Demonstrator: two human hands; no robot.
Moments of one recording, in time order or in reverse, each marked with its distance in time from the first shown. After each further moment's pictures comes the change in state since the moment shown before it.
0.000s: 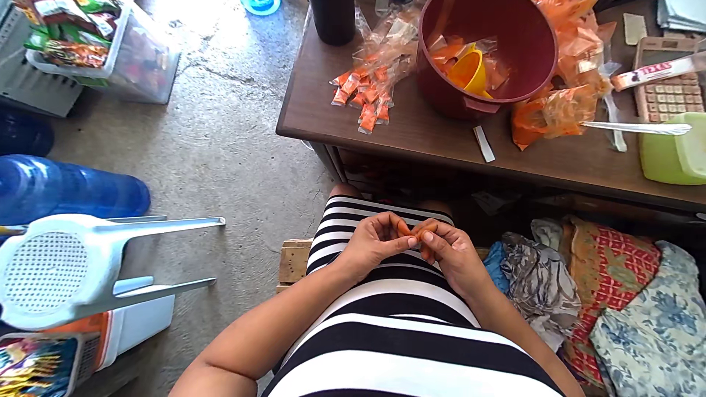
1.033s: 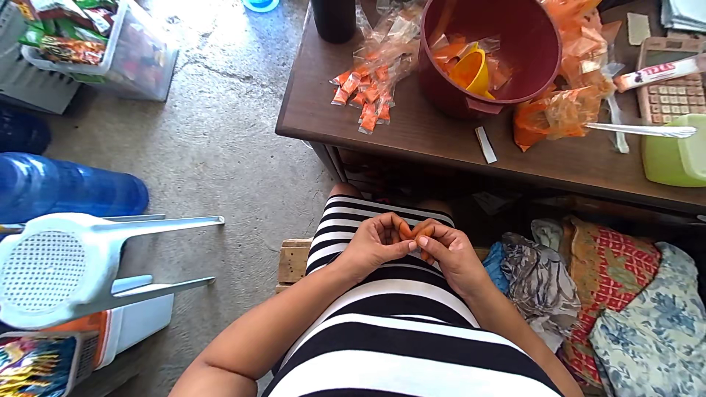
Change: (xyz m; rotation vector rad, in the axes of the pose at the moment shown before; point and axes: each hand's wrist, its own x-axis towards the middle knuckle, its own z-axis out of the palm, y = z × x) left_hand 0.002 -0.002 -0.003 0.005 -0.045 -0.007; right_hand 0.003 -0.002 0.003 -0.038 0.023 0.043
